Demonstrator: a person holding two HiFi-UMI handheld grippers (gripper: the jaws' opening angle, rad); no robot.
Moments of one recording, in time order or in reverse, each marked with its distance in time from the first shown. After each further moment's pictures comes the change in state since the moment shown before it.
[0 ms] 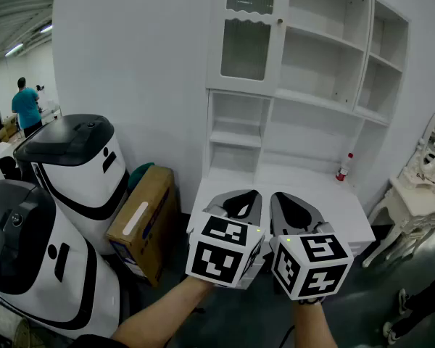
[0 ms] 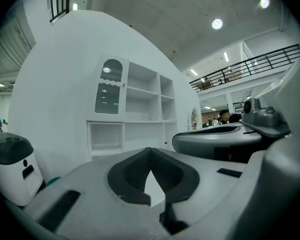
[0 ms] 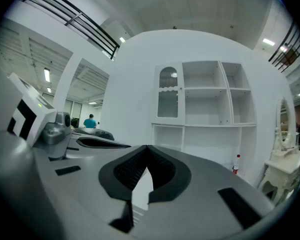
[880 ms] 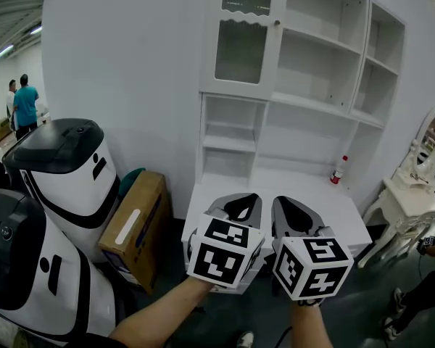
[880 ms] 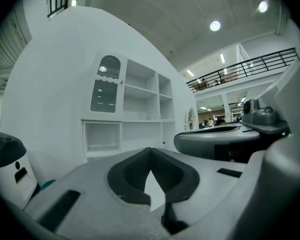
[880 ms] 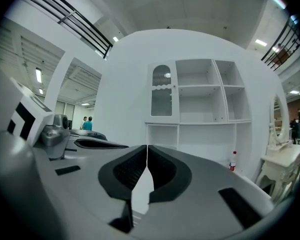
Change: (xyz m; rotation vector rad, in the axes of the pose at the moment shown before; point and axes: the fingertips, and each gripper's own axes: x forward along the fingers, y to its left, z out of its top) left arm 0.023 0.020 -0.006 0.006 0.002 -0.046; right arm 0.027 -0.011 -0.007 0.043 -0.001 -0.060
